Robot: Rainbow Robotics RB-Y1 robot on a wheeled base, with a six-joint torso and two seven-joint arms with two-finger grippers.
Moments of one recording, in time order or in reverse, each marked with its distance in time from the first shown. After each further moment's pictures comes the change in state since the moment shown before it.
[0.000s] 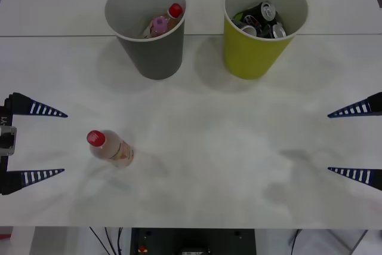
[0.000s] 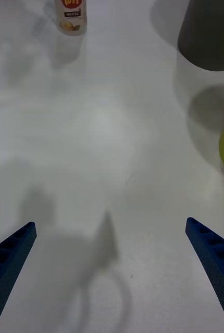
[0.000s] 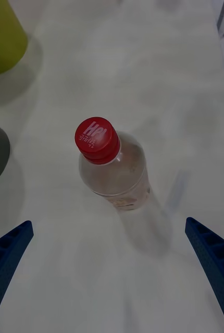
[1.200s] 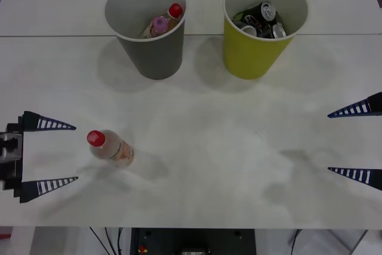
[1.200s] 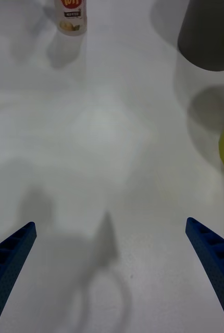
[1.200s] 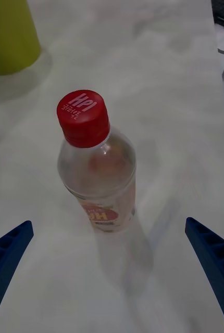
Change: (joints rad) right arm 0.000 0.000 0.000 0.000 0.000 0.000 0.000; left arm -0.073 -0.094 -0.174 0.279 0.193 -0.006 -0.178
